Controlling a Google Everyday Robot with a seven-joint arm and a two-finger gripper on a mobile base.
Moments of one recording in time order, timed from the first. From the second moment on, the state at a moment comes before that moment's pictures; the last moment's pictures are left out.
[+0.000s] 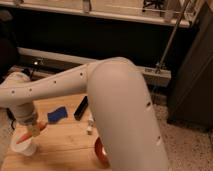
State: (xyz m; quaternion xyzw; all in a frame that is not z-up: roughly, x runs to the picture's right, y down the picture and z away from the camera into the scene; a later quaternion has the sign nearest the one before) arm -0.348 0.182 0.663 -0.34 -0.15 -0.28 0.88
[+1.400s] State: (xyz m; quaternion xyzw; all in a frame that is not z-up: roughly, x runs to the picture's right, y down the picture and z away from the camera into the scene) arm -0.395 0.162 0.678 -0.20 -0.24 -0.46 0.83
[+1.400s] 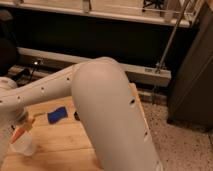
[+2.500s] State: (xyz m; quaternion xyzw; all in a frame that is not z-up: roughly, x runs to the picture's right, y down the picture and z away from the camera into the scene) arm -0.397 0.162 0.698 -0.18 -0.25 -0.59 0.75
